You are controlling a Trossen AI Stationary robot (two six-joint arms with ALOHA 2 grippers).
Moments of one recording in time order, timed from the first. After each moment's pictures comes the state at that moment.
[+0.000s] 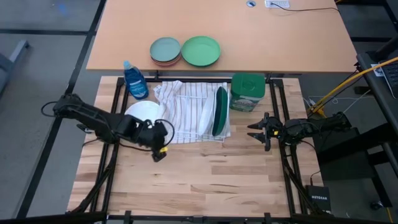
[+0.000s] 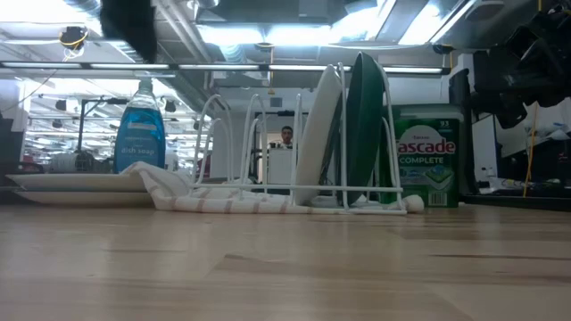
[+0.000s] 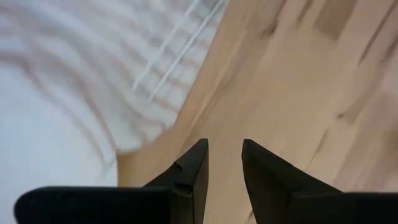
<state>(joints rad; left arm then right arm) -0.33 1.36 1.22 -1.04 -0.27 -0.81 0.26 0.02 0.11 -0.29 0.33 0.31</state>
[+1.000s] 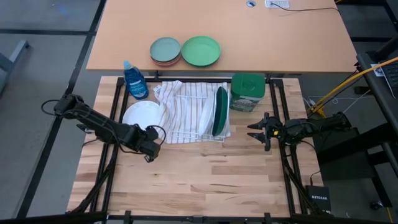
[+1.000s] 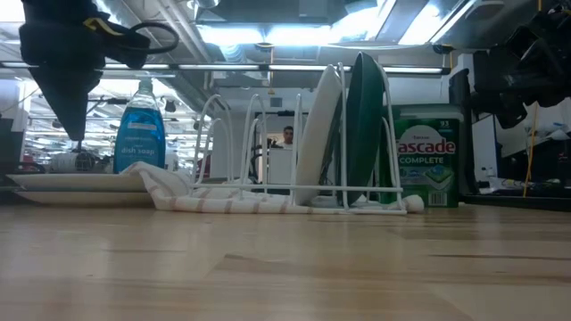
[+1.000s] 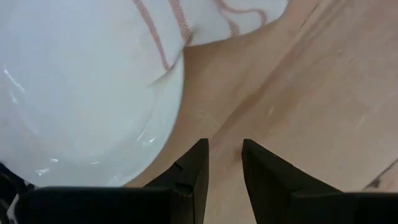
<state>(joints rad) -0.38 1.37 0.94 -1.12 -0.27 -1.02 0.26 0.02 0.11 -0.29 0.33 0.31</state>
